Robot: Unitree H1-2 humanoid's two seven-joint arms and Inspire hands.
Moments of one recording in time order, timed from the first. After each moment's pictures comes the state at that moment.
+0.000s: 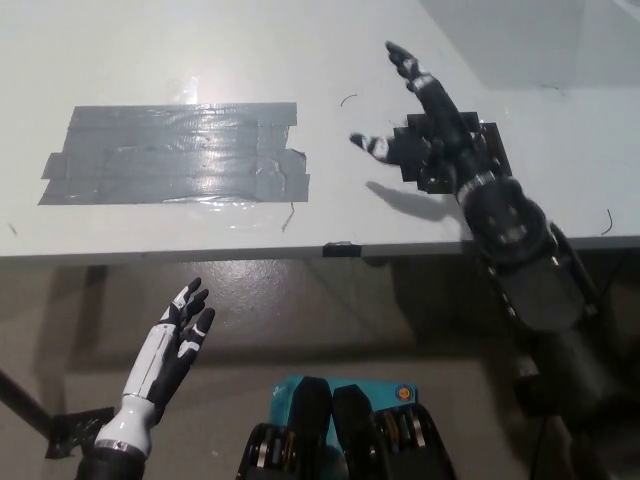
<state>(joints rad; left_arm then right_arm) -0.14 0.17 -0.04 0.20 0.11 -0.14 -0.05 -0.82 -0.09 0.16 0.64 -0.17 -0.10 -0.01</state>
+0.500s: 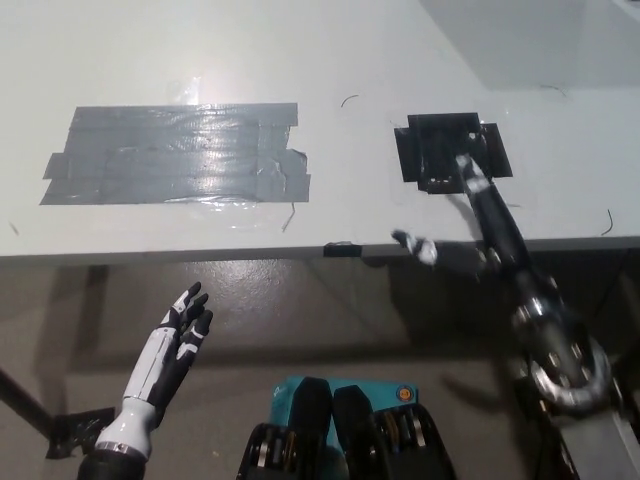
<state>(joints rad) -0.14 0.17 -0.04 0.22 0.11 -0.14 -0.05 -0.37 -0.12 0.15 0.10 -0.14 -0.06 0.02</state>
